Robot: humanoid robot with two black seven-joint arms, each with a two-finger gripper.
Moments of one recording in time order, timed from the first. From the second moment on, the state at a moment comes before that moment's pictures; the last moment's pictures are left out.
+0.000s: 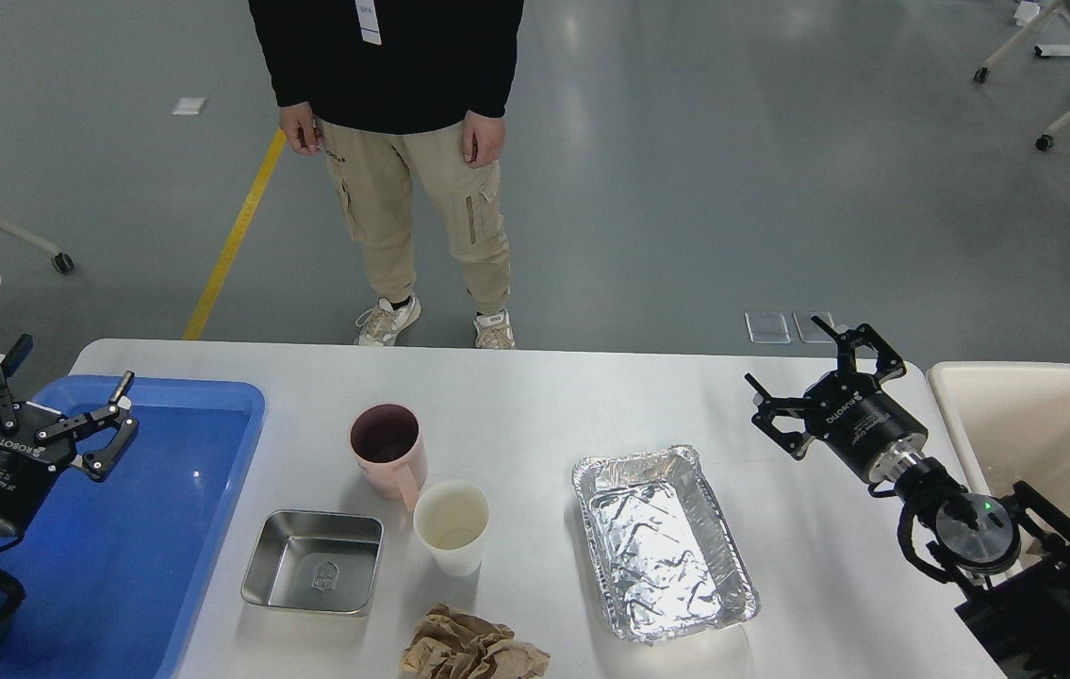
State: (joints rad) left arm -0.13 0.29 -1.68 -0.88 -0.16 -0.63 0.36; right arm 0.40 -0.27 1.12 0.79 0.12 0.52 -0.11
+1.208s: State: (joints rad) left arm -0.17 0.37 -1.55 -0.88 -0.06 -0.56 0.36; right arm 0.40 -0.32 1.11 0.80 0.12 0.52 -0.12
